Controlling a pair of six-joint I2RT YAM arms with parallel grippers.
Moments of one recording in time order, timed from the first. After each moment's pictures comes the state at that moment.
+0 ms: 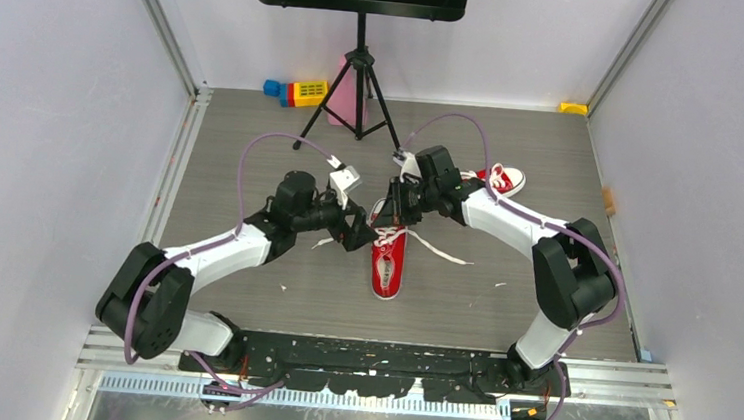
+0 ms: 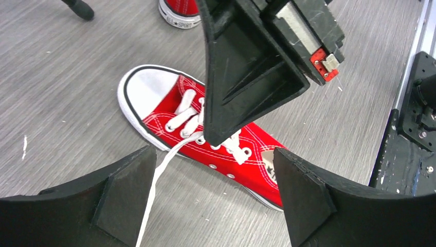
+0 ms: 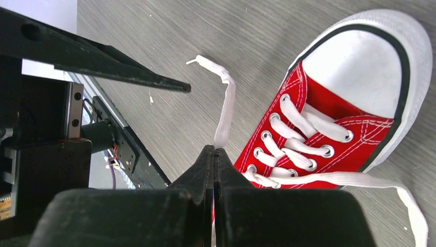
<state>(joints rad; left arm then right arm) -0.55 1.35 0.66 0.29 0.52 -0.03 0.58 1.70 1.14 -0.25 -0.54 0.48</state>
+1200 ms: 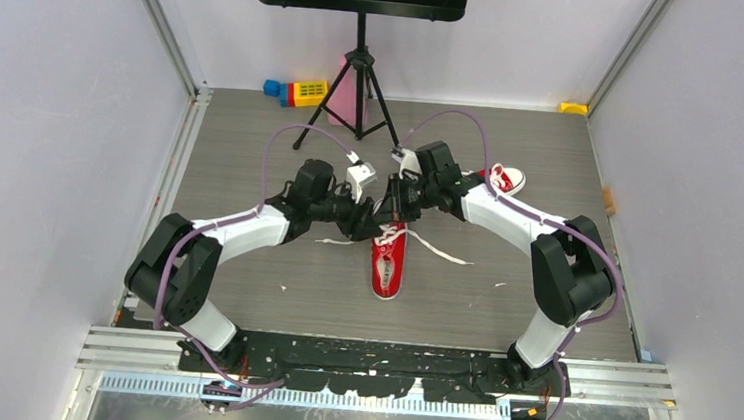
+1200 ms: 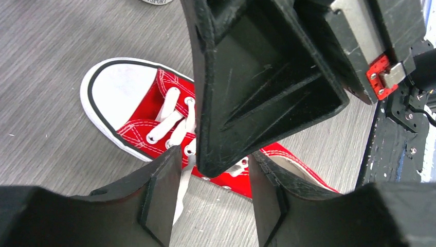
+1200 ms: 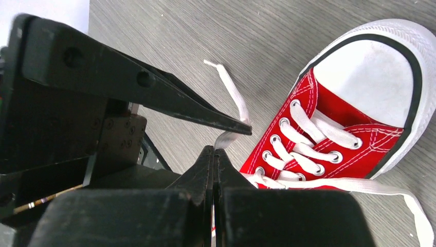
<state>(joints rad) -0.54 1.54 0.82 0.18 0.63 -0.01 0.57 1.72 1.18 -0.27 -0.58 0.47</state>
